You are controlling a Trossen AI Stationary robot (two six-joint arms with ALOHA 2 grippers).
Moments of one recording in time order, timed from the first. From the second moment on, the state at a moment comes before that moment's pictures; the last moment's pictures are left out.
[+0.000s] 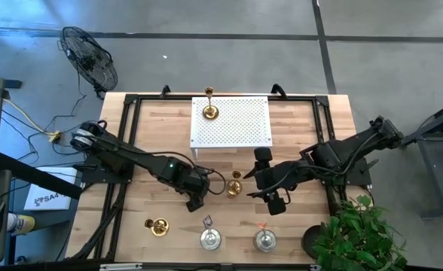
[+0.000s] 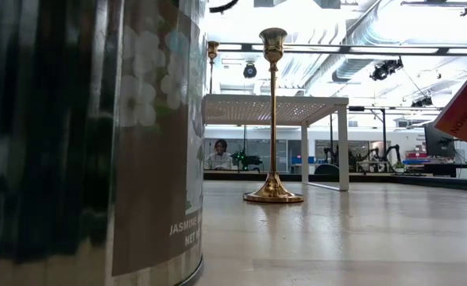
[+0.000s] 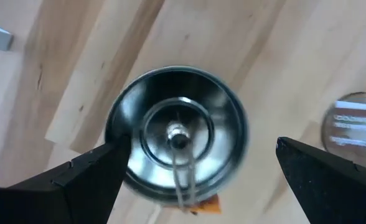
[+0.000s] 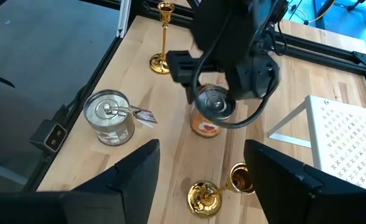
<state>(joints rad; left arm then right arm) -0.32 1.65 1.27 -0.90 -0.05 -0.82 0.43 1.45 1.52 -0.74 0.23 0.05</state>
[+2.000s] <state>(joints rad) -0.32 1.73 1.27 -0.92 -0.14 -0.76 0.45 1.45 1.52 -0.74 0.23 0.05</state>
